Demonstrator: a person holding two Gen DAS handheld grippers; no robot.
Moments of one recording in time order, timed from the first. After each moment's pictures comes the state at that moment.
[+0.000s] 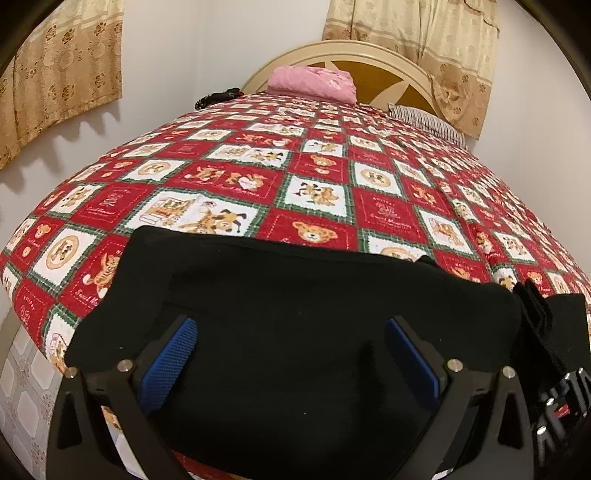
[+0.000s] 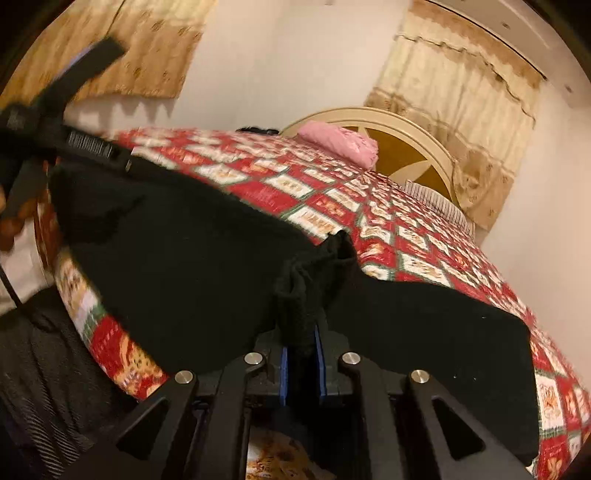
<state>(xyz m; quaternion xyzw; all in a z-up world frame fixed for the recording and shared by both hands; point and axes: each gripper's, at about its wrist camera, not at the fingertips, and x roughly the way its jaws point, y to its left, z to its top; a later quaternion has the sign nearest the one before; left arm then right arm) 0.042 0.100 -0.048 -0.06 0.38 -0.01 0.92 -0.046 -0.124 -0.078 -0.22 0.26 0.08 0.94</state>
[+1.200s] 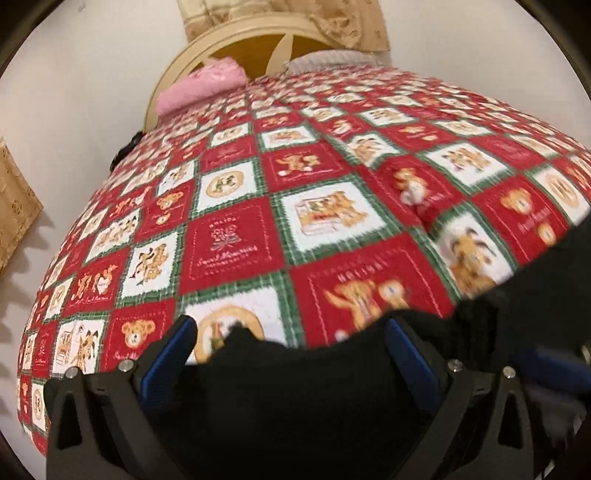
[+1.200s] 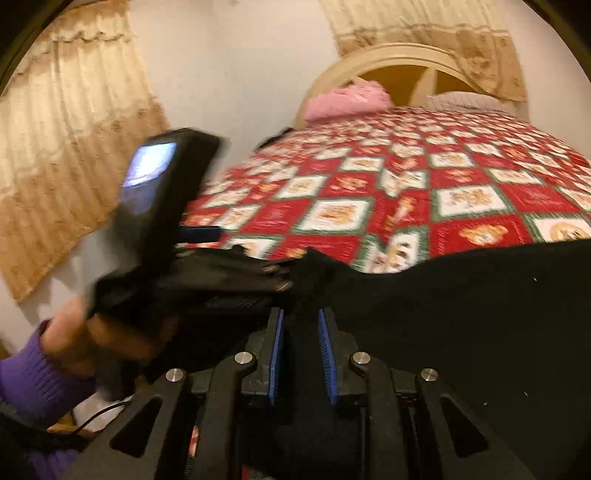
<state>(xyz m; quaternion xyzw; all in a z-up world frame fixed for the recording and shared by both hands) 0.114 -0.061 -0.051 0.17 0.40 -0.10 0.89 0.007 -0.208 -0.052 0.09 0.33 0.21 0.92</state>
